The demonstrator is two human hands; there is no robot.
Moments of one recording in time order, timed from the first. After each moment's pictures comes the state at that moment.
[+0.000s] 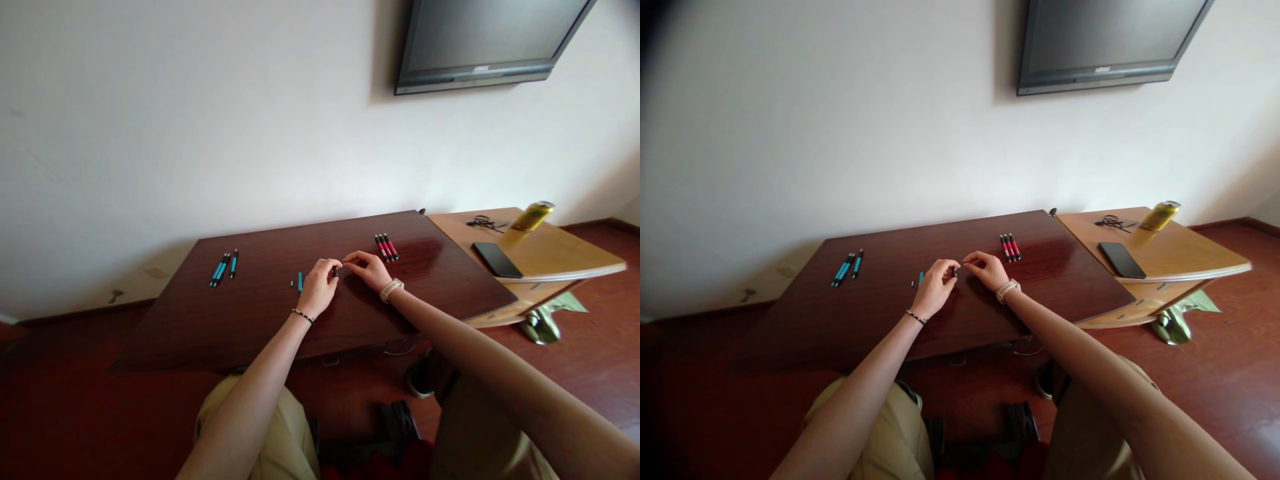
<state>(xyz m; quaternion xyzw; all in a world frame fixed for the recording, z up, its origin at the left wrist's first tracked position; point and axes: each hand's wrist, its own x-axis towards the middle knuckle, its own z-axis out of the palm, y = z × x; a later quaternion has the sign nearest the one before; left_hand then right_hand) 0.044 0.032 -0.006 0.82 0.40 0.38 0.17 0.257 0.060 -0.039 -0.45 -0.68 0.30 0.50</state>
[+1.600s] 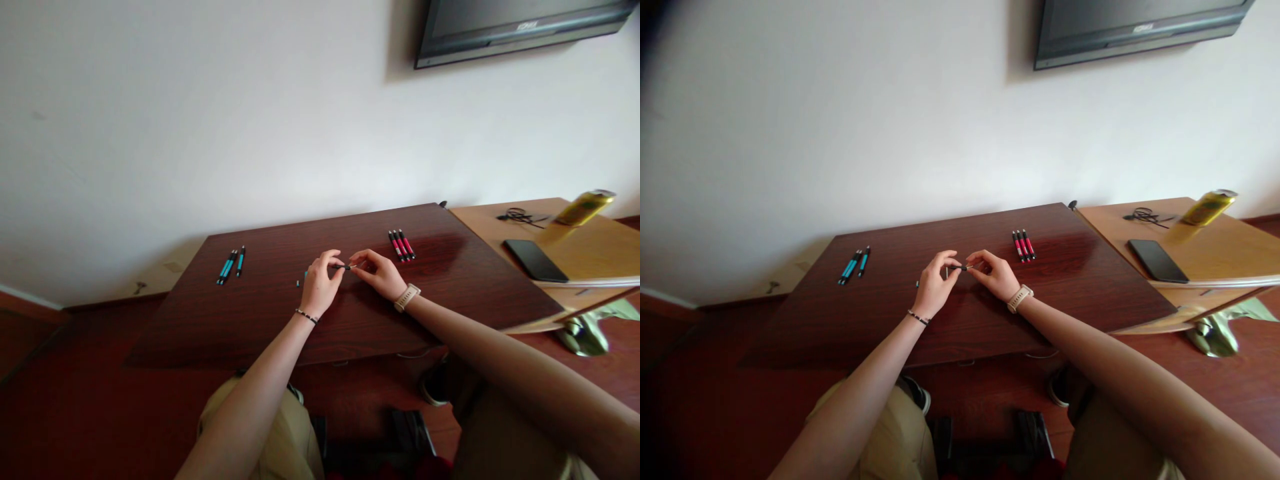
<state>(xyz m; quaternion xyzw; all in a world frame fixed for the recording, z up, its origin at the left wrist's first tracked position) 0.044 0.042 -0.005 0.77 0.44 0.43 0.16 0.251 0.046 -0.029 -0.41 -0.70 0.31 0.50</state>
